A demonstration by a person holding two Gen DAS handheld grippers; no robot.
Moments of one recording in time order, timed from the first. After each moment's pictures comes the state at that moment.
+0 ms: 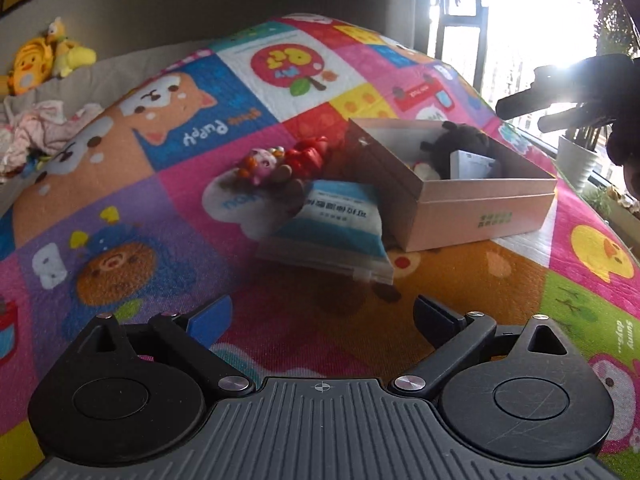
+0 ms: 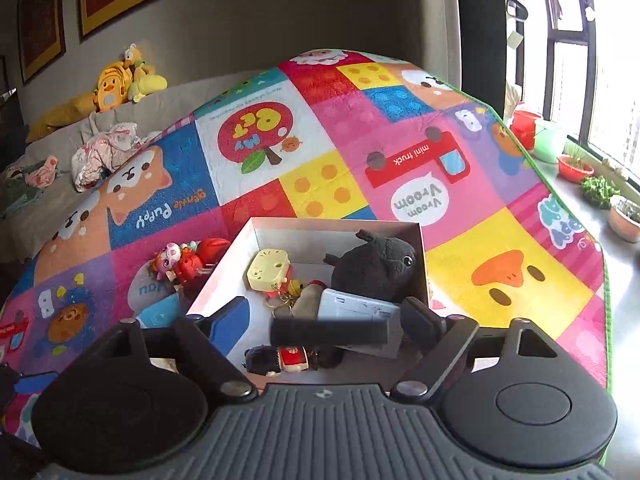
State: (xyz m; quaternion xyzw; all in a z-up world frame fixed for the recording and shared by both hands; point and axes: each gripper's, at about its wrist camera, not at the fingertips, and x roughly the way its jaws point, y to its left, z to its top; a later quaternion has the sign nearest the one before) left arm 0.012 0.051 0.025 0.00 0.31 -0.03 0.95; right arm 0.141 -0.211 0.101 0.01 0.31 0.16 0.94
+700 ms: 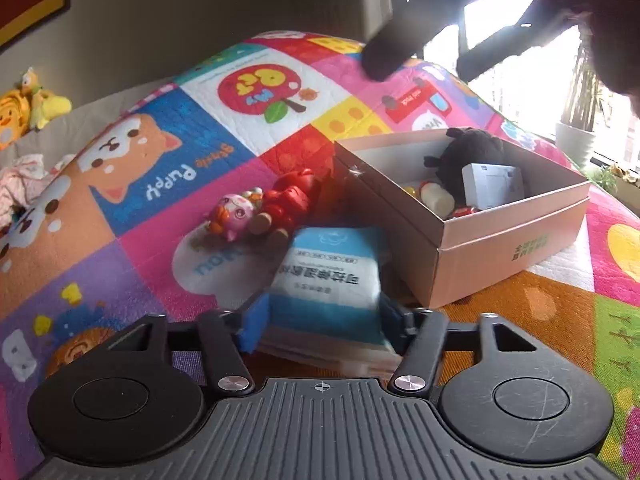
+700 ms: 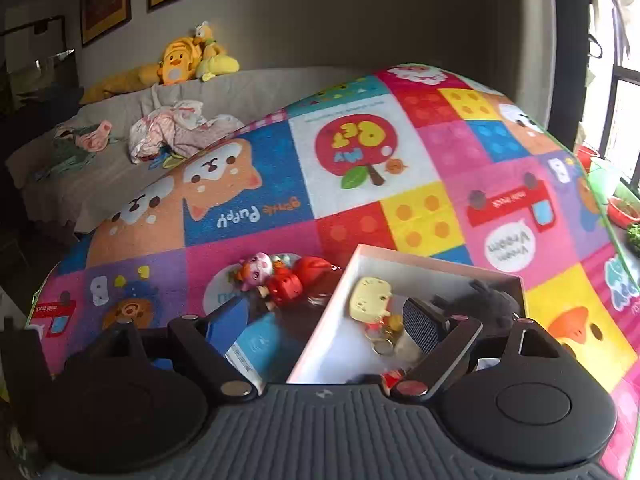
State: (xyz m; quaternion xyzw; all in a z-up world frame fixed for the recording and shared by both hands) left arm 0.076 0.028 0.016 0.06 0.27 -0.05 0.96; right arm 0.156 -0.098 0.130 -0.07 0.31 0.25 0.91
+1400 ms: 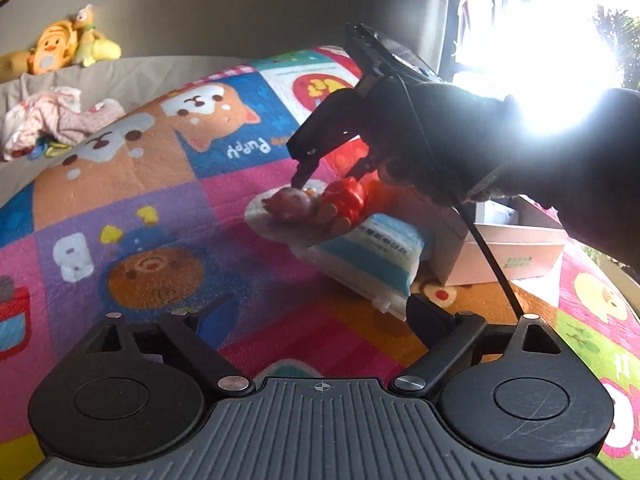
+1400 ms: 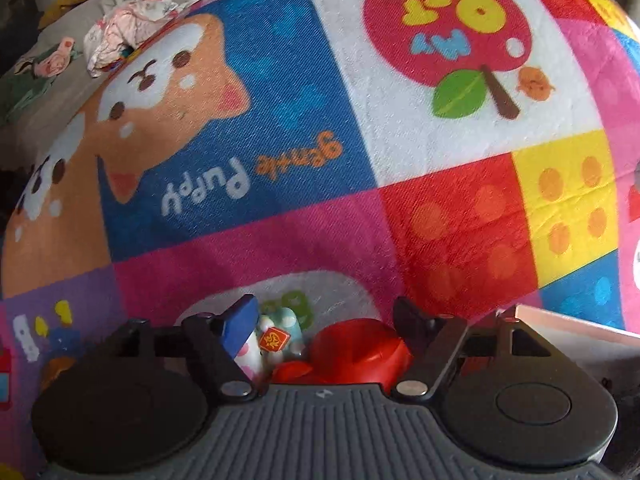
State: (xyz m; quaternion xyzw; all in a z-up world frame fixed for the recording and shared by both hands) left arm 0.003 0.105 0.029 -0.06 0.26 -0.04 0.96; right arm 0.312 0.026 0.034 -0.08 0.50 0.25 0.83
